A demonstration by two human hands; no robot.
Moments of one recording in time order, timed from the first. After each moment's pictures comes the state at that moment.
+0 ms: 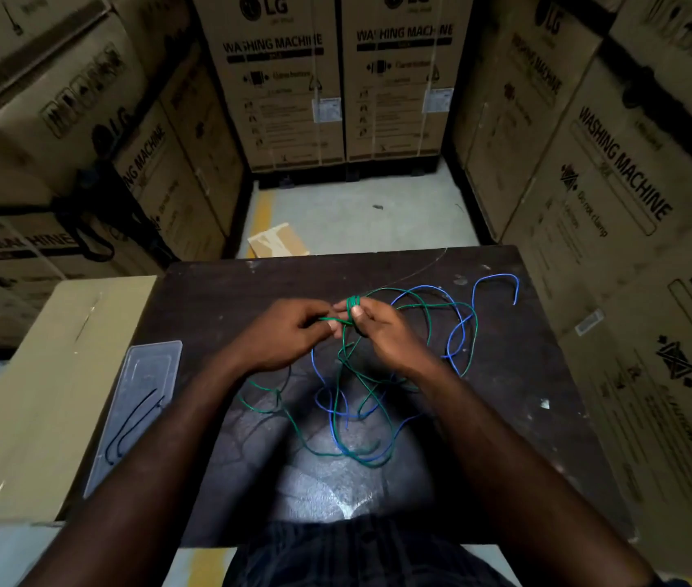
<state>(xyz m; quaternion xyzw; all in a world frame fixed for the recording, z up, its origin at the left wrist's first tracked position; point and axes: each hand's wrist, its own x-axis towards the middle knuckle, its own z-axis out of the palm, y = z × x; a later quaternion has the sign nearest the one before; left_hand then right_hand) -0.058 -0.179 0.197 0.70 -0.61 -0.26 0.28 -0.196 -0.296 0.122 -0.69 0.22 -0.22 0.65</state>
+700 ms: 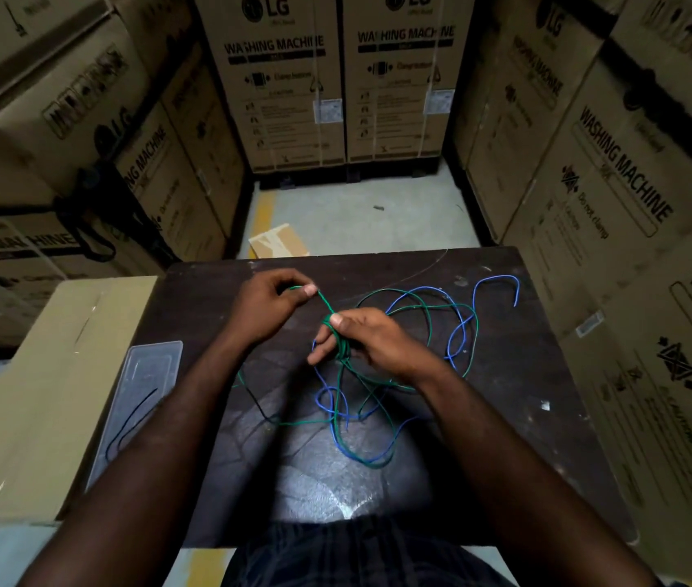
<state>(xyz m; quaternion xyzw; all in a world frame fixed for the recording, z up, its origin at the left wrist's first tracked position) -0.023 -0.193 0.182 0.76 -0.47 -0.19 0.40 -0.201 -0.276 0.158 -0.59 0.09 -0.09 0.80</state>
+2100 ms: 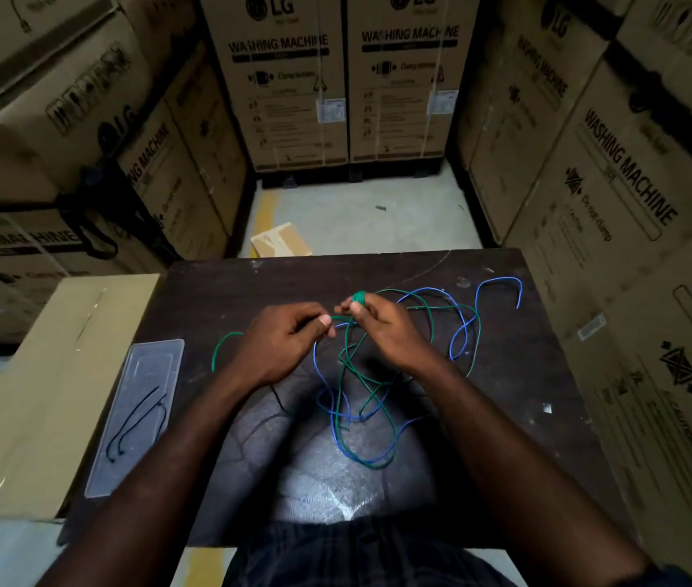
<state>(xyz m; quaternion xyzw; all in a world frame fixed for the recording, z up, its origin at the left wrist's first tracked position) -0.064 -0.162 0.191 0.74 -0.56 -0.15 0.33 -0.196 -0.304 0.125 -0.75 0.24 -0.22 0.58</state>
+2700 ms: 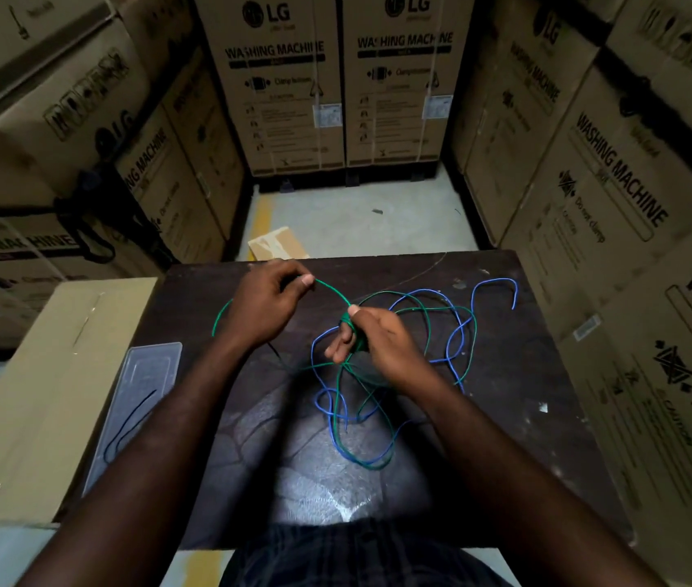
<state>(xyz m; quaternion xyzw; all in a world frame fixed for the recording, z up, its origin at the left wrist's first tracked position) -0.032 -0.190 0.197 0.77 -0.52 -0.08 0.37 -0.209 -0.263 0.169 -0.60 0.21 -0.22 0.74</state>
